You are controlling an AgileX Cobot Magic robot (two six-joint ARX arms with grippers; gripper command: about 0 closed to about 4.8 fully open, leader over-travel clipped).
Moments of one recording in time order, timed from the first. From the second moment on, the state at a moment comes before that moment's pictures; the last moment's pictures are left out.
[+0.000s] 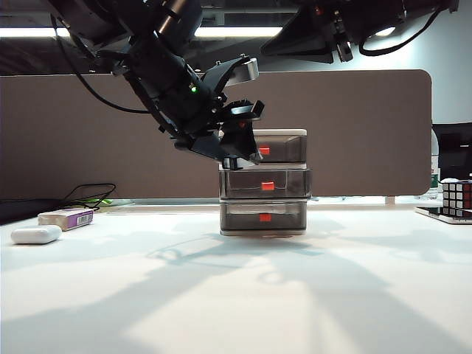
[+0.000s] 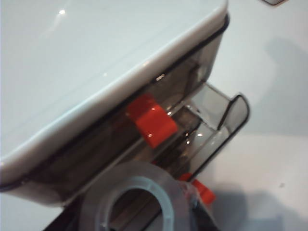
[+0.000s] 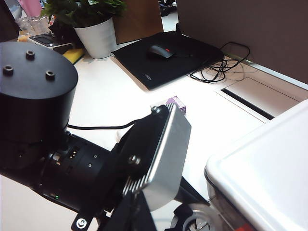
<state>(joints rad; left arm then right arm) -0.60 1.78 1.18 0.06 0.11 0.12 0.30 1.51 1.11 0.12 -0.77 -0.06</state>
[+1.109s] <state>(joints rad) -0.60 1.79 1.19 0.09 0.14 0.08 0.30 1.51 1.11 0.12 -0.77 -0.08</state>
